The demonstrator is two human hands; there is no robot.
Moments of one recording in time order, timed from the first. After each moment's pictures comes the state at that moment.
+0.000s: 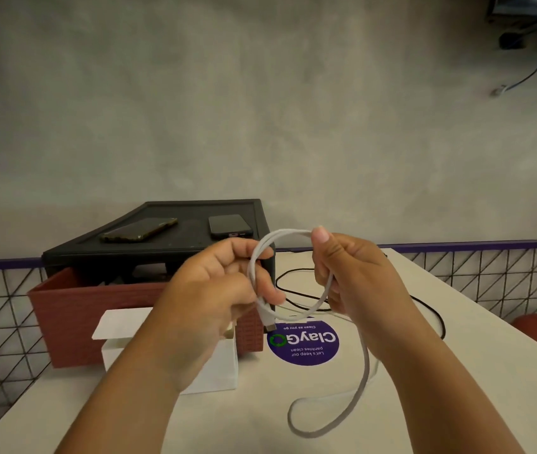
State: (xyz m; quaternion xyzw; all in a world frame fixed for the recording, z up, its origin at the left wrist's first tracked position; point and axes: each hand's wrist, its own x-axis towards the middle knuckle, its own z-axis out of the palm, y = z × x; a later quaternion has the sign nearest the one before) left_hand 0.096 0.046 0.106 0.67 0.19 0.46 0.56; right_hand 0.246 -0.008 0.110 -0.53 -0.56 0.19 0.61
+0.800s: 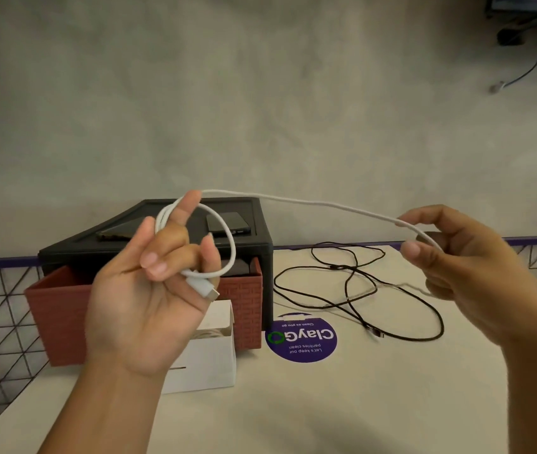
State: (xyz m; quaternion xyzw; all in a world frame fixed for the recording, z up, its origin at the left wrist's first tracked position) left_hand 0.066 0.092 0.088 0.35 -0.17 0.35 0.86; right_hand 0.330 -0.049 0.114 -0.46 -0.58 0.19 0.64
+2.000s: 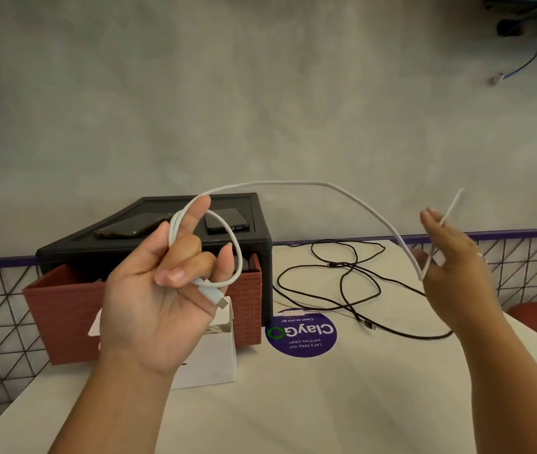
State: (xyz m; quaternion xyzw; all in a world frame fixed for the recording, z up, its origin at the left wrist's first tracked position) left_hand 0.073 0.100 0.075 0.39 -0.14 0.35 0.84; right_hand 0.359 -0.019 0.073 -0.73 -0.43 -0.15 0.51
